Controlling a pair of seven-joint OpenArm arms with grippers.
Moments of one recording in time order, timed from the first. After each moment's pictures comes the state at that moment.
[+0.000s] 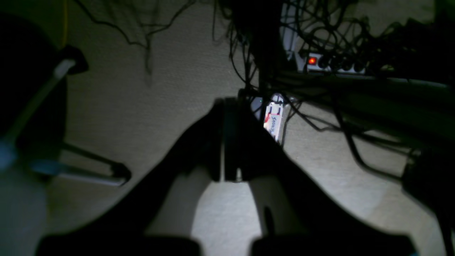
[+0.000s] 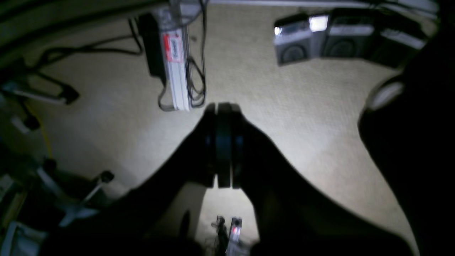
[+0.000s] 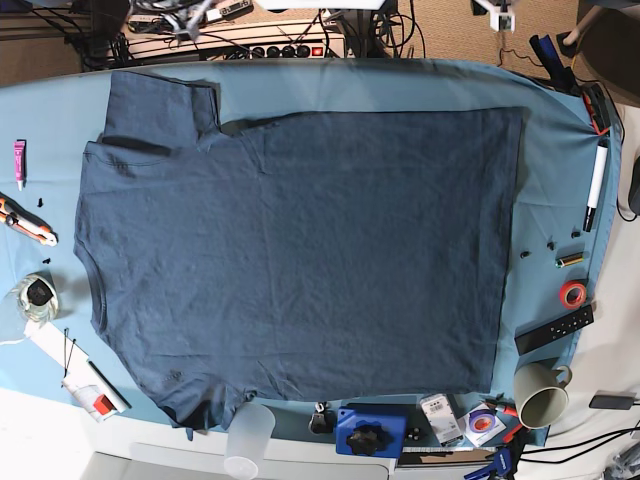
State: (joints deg) left arm 41.0 -4.2 -12.9 65.0 -5.4 -16.4 1.3; right arm -31.5 19.0 4.2 57.0 16.9 23.9 -28.1
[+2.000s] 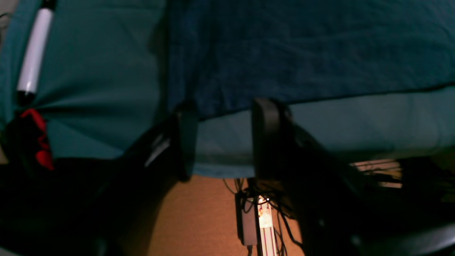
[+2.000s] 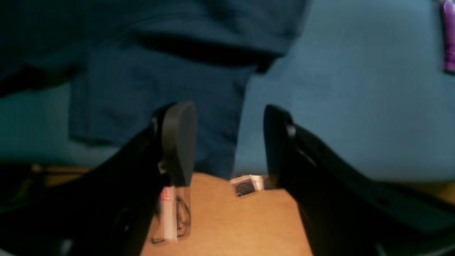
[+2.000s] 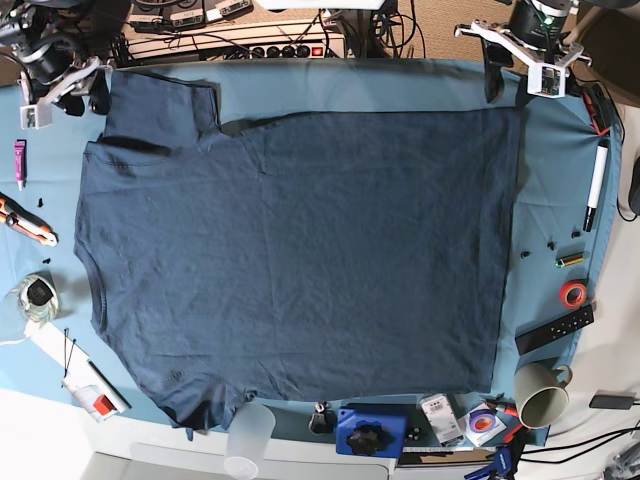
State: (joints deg) left arm 56.4 -5.9 -16.3 130.0 -17.4 -13.8 23.1; right arm -37.1 18.9 50.2 107.2 49.2 35.6 -56.3
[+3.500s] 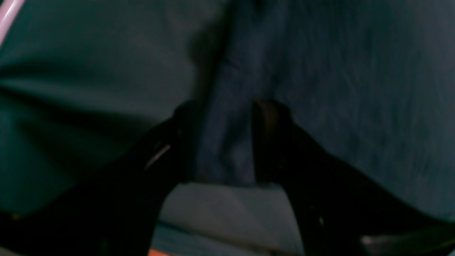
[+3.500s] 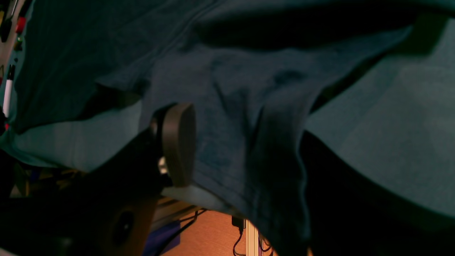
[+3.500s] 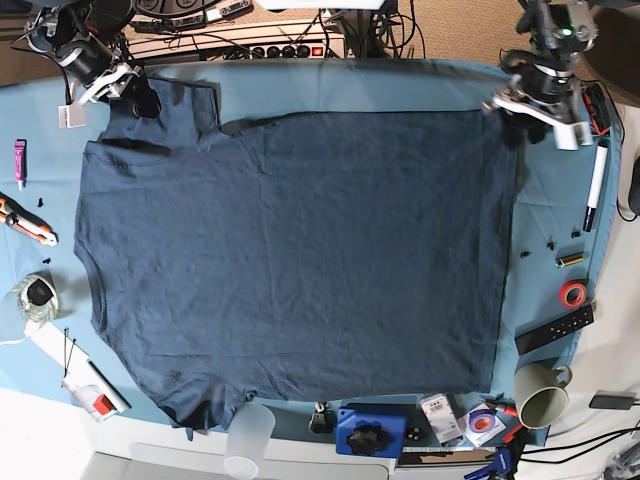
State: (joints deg) left arm 35.9 -6.0 -21.5 112.8 -35.7 -0.9 32.2; right arm -30.8 15.9 41.7 89.4 59.8 40.9 -58.6
